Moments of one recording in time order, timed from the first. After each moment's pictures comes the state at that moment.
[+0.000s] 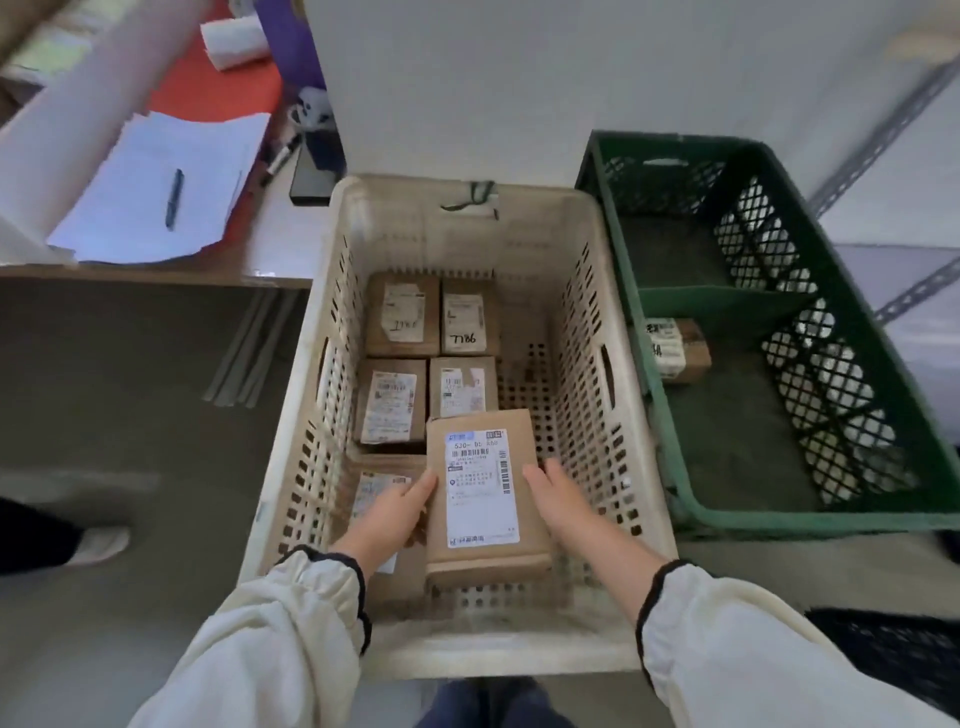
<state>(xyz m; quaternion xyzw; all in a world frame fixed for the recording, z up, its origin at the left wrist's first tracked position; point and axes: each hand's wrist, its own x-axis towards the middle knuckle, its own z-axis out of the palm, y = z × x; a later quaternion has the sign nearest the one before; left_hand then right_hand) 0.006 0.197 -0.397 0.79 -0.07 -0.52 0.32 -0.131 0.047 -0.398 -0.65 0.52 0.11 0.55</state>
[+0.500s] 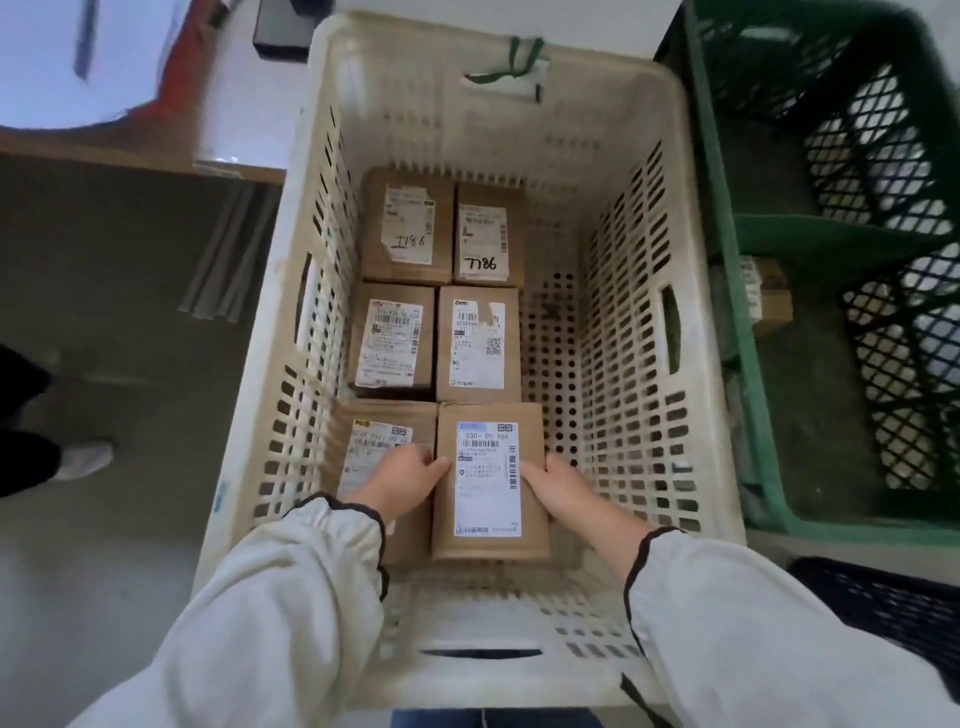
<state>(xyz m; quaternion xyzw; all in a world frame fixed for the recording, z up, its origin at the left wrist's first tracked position) 0.029 0.183 -0.484 0.83 -0.19 -0.50 0.14 -0.120 0.047 -0.493 -0.60 0.53 0.24 0.55</state>
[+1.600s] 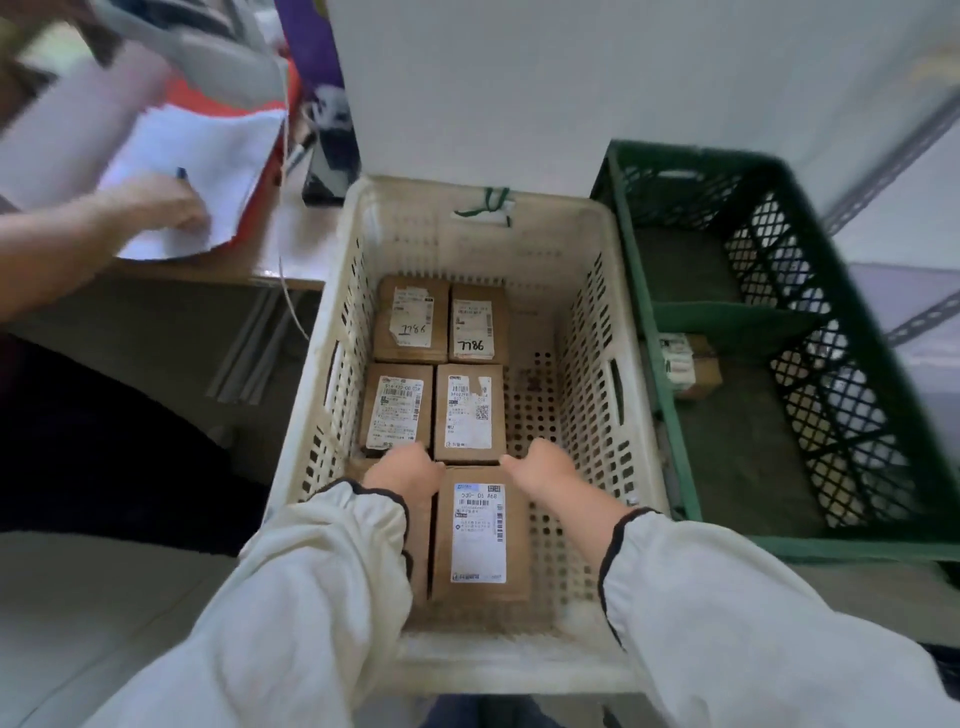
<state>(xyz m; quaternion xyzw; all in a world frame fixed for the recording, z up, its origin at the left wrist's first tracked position) 0.042 0.147 -0.392 0.89 -0.22 -0.41 0.05 -0.075 0.032 -0.373 -0.74 0.50 0.22 0.39</state>
